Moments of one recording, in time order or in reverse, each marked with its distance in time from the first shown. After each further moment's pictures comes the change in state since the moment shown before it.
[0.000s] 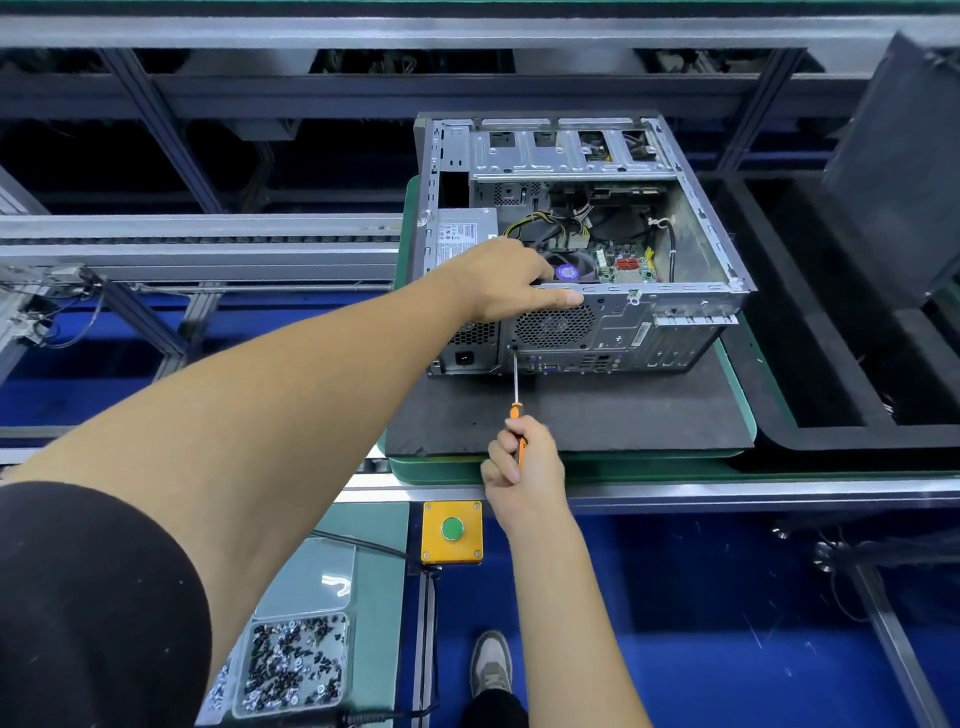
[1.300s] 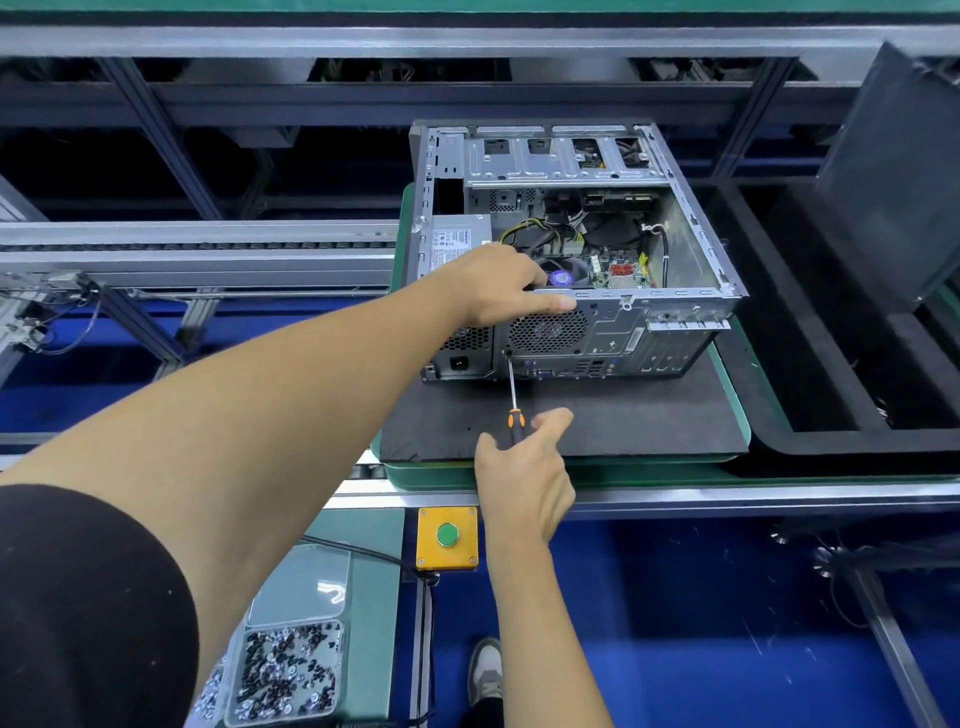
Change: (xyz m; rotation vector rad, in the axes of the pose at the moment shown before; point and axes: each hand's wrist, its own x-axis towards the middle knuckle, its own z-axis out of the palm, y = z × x) left_hand 0.001 -0.001 0.001 -0.013 -0.002 -0.001; right_hand -0.007 0.009 -0.003 -1.387 0.460 -0.810
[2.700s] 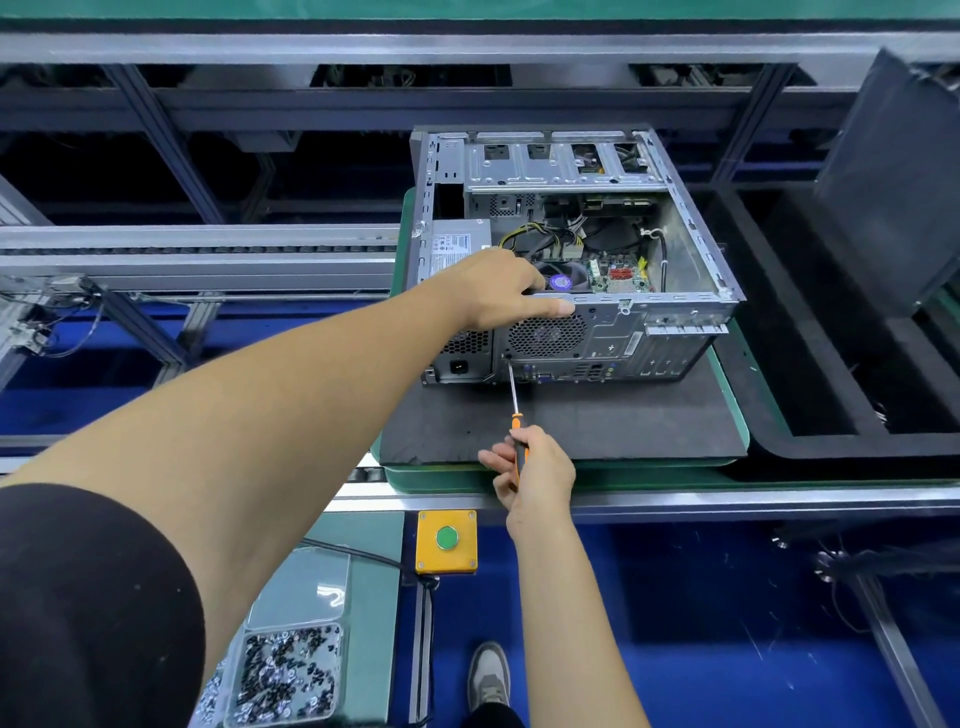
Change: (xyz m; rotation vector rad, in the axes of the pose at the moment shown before) left_hand 0.001 -0.001 0.001 0.010 -0.004 -0.001; right_hand 0.021 -0.001 -0.017 1.107 -0.427 0.843
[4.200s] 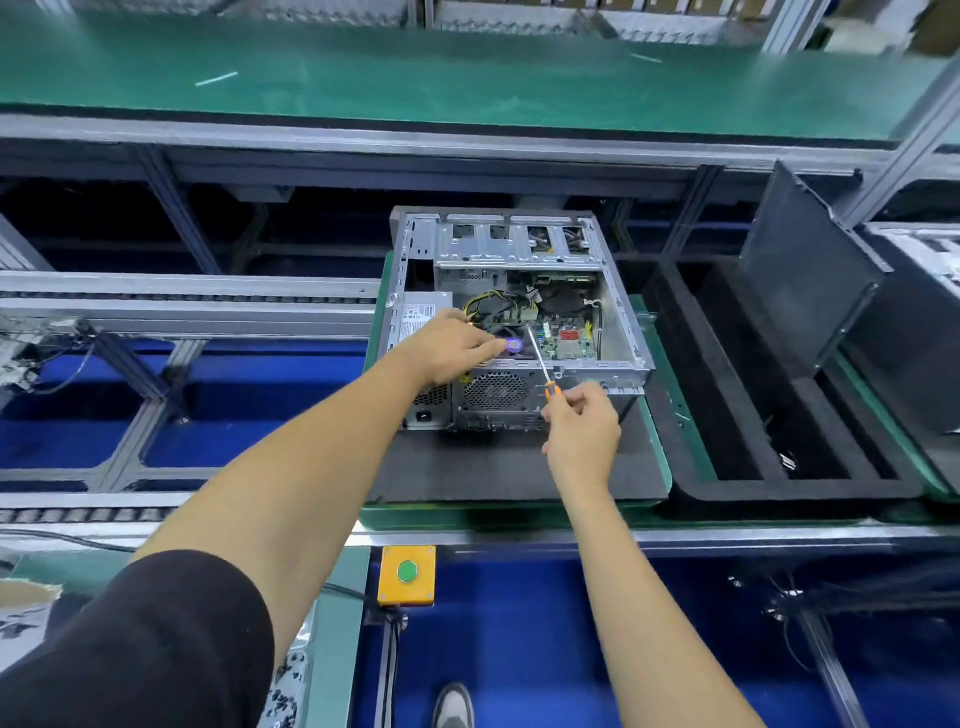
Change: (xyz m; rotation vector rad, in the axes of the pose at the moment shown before) left_hand -0.005 0.002 -0.004 -0.106 0.050 -0.081; right_hand -0.017 -0.132 -0.017 -0.625 0.143 -0.869
